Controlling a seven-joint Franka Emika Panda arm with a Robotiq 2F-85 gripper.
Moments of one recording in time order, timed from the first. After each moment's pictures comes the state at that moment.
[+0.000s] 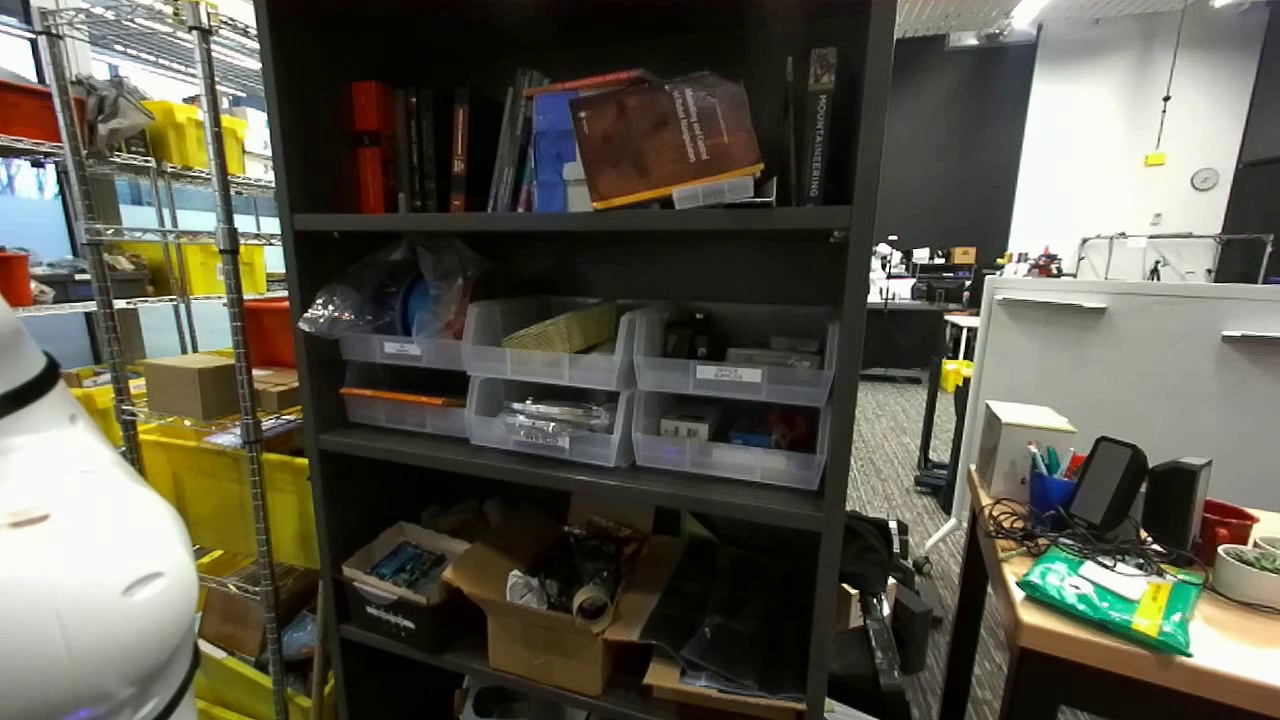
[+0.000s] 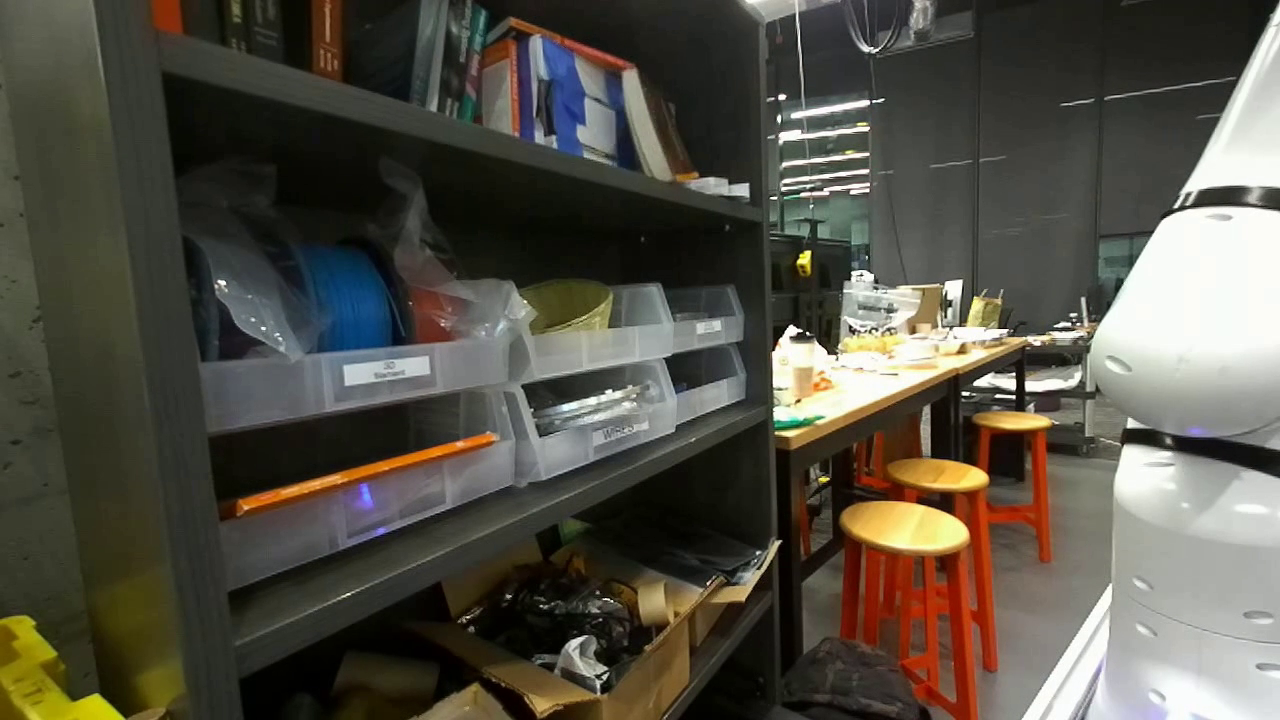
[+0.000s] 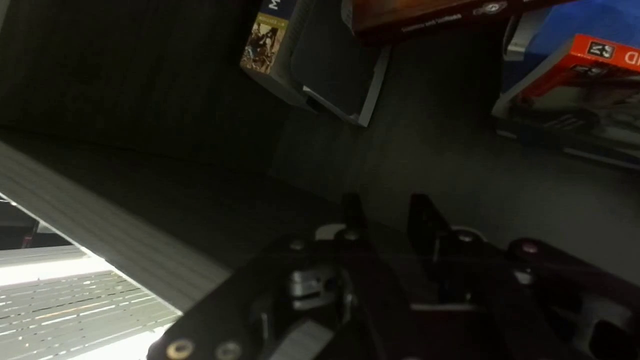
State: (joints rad) arm -0.06 -0.34 0.02 -1.60 -0.34 2.54 0.00
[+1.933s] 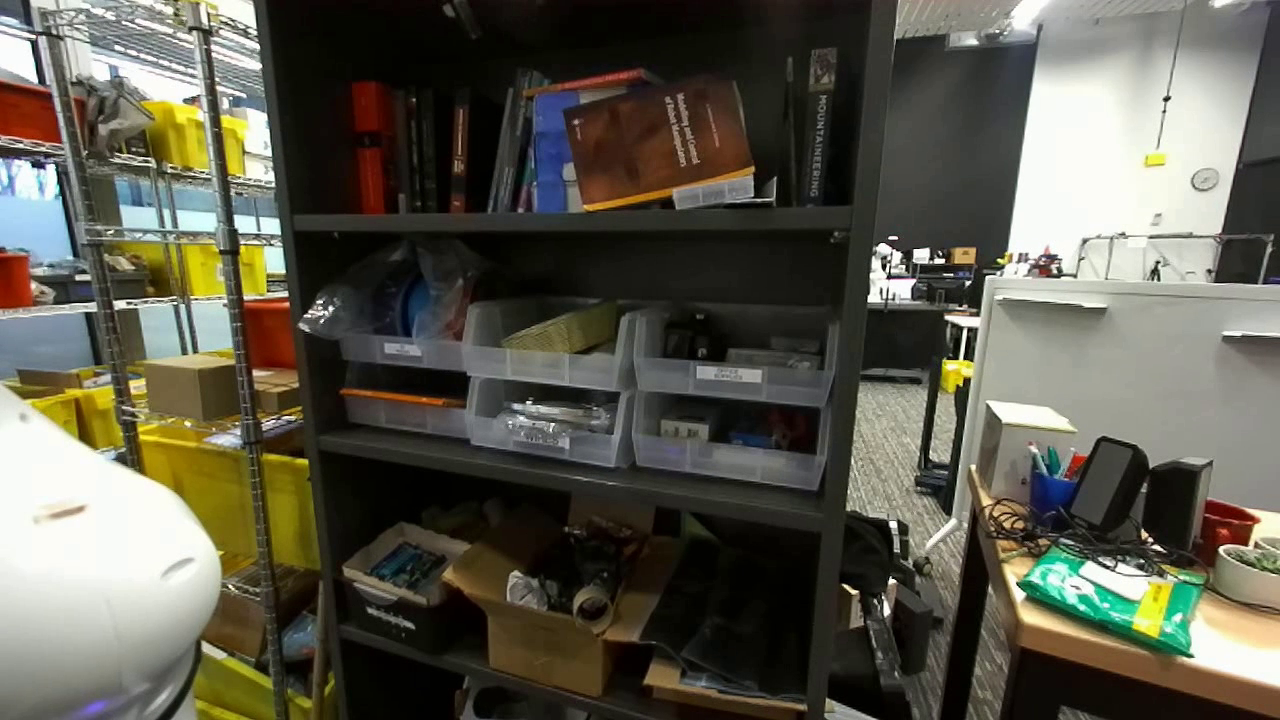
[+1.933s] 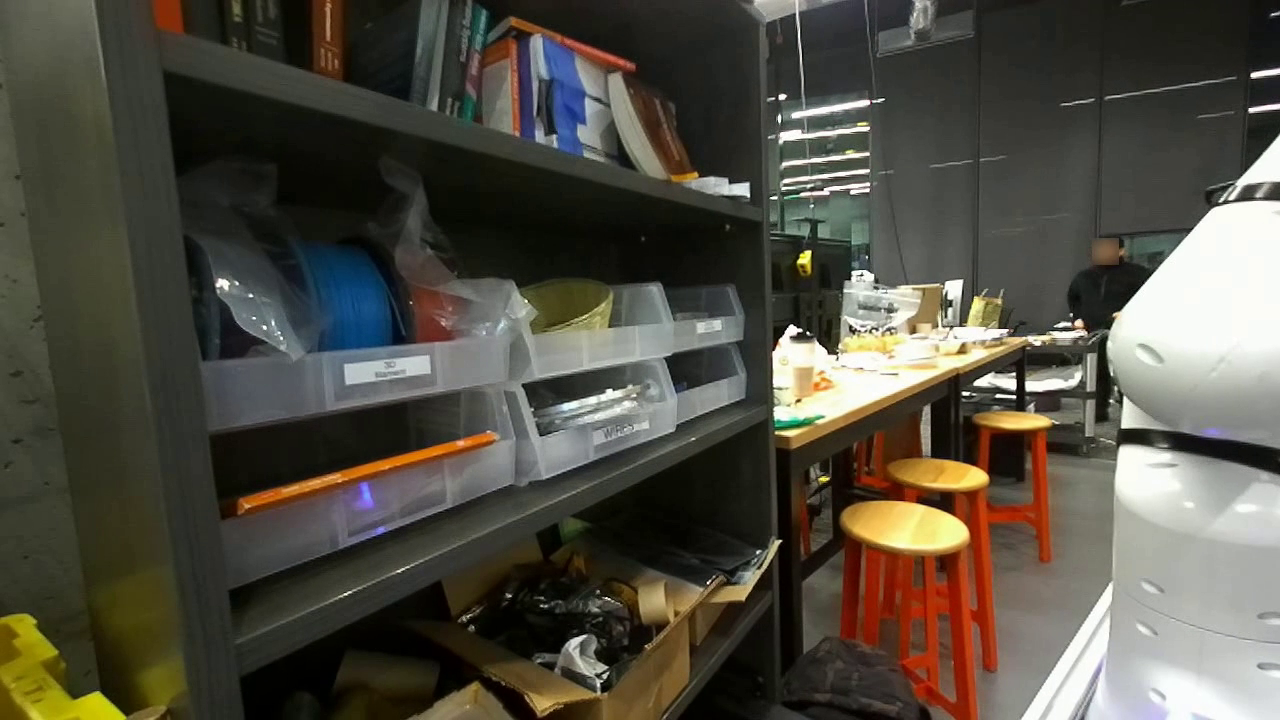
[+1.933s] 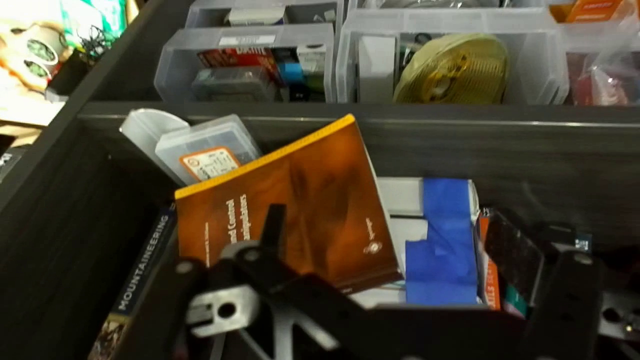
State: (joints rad) arm 0.05 -0.57 0.08 -1.61 -0.09 1.64 -0.04
